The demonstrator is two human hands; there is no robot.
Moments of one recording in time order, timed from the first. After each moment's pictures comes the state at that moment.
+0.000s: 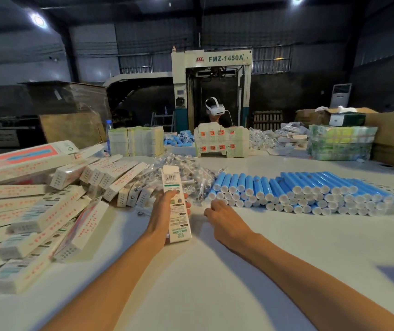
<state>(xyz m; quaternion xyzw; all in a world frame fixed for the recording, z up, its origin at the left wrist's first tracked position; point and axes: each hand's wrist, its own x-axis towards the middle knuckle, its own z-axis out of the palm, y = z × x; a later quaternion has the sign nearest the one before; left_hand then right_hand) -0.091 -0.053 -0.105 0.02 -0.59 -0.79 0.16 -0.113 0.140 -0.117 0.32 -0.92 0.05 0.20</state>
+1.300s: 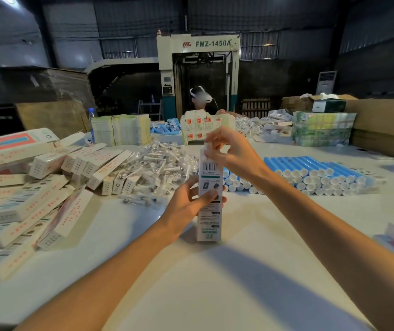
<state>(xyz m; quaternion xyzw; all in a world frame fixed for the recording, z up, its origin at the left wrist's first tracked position) -0.030 0.022 -0.082 -0.19 -0.66 -0.72 0.03 -0.079 0.193 0.019 0.34 -0.80 0.44 0.23</state>
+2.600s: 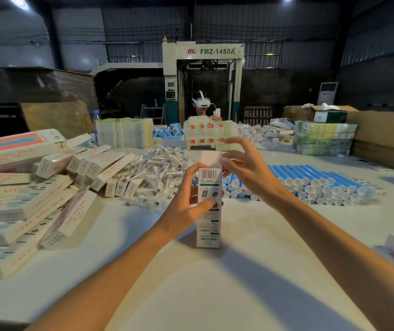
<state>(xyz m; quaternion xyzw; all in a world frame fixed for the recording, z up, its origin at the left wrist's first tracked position) -0.027 0.011 -0.073 -0.29 -0.74 -0.60 0.13 -0.054 0.212 0.005 0.33 -0.75 0.55 0.15</state>
